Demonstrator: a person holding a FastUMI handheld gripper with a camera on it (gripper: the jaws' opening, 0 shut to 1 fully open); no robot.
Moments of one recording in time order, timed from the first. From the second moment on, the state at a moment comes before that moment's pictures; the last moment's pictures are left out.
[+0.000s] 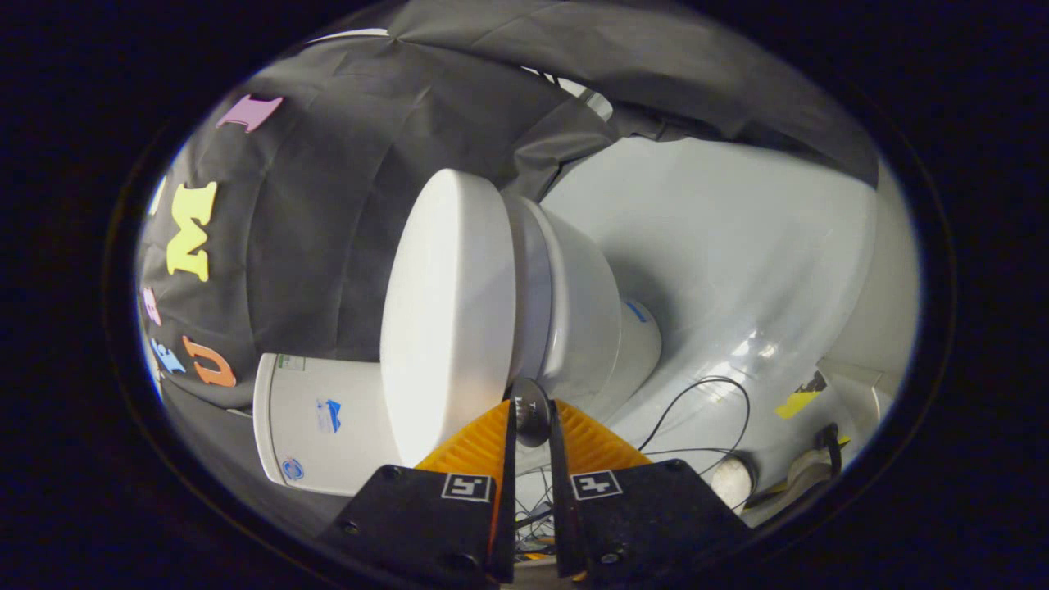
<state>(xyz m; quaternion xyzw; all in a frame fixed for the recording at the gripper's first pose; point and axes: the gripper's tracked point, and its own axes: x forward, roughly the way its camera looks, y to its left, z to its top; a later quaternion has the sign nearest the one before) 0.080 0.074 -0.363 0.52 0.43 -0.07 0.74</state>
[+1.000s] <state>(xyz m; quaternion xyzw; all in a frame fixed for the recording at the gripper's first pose) 0.083 0.080 -0.311 0.51 0.41 -0.04 0.75</state>
